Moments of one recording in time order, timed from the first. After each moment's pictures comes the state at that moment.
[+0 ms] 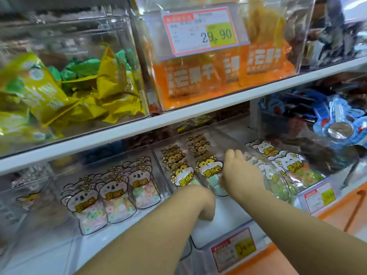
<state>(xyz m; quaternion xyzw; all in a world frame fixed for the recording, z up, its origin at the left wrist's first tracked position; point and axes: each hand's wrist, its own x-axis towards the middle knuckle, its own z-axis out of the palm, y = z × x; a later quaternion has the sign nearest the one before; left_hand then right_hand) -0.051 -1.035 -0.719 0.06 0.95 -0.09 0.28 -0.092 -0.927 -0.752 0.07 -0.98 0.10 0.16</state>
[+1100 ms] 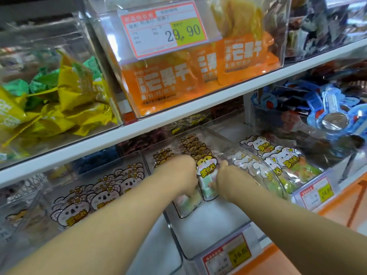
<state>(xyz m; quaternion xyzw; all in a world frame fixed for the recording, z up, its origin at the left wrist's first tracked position) -0.067 -1.056 -0.676 0.03 1.00 -0.03 0.07 -0.107 -0.927 -0.756 0.05 -0.98 0.20 -0.07</state>
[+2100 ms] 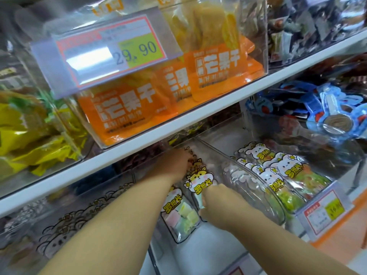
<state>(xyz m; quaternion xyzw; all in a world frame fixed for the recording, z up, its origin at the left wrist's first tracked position) -0.179 -1.080 -0.699 0.10 1.00 0.00 0.00 -0.096 -0.931 -0.751 0.16 -0.96 0.22 -0.08</state>
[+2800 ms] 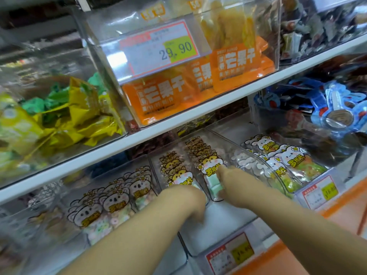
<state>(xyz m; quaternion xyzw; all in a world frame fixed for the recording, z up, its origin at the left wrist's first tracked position) -0.046 -1.040 -0.692 0.09 0.92 -0.25 0.30 -0.096 -0.915 -0.754 0.17 -0.97 0.19 -0.07</state>
